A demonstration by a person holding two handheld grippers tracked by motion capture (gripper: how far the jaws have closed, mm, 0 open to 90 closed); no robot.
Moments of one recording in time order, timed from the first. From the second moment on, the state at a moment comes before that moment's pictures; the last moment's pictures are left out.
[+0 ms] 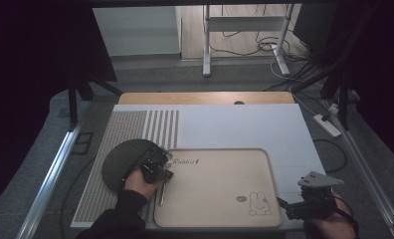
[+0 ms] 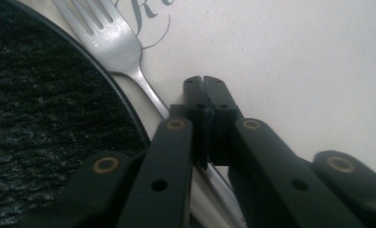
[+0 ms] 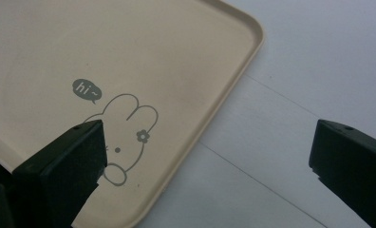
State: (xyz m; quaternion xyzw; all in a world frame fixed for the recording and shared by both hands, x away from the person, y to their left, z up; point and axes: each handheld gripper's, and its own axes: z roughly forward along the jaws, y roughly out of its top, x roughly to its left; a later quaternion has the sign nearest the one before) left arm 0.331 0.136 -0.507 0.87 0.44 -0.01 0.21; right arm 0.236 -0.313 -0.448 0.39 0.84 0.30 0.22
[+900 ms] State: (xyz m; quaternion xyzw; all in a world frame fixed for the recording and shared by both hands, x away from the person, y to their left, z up) left arm 0.323 0.159 -0.484 0.85 0.42 0.00 0.32; right arm 0.236 -0.314 -0.448 0.39 0.84 0.31 0.21
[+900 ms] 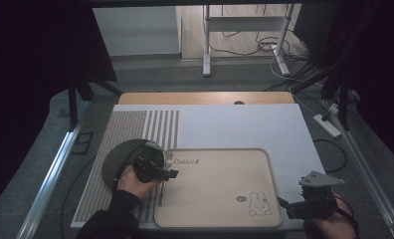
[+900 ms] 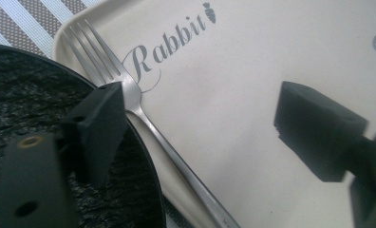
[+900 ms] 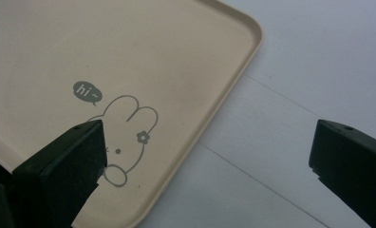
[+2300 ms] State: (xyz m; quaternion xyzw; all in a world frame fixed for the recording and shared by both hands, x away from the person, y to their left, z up) left arm 0.280 0.198 -0.467 0.82 0.39 0.09 0.42; right arm 0.236 -0.315 -0.447 0.40 0.84 0.31 0.21
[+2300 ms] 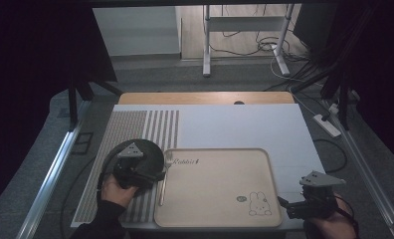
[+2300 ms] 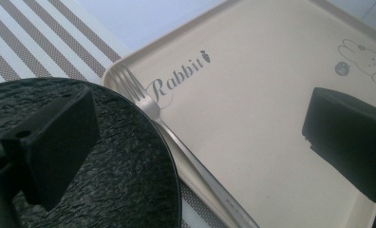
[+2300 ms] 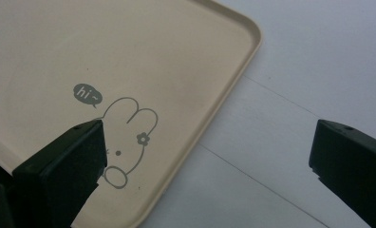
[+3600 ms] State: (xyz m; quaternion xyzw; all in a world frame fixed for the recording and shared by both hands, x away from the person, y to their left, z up) left arm 0.240 0.231 -0.470 0.79 0.43 0.10 0.42; right arm 0.236 -0.316 -0.447 0.40 0.83 0.32 0.21
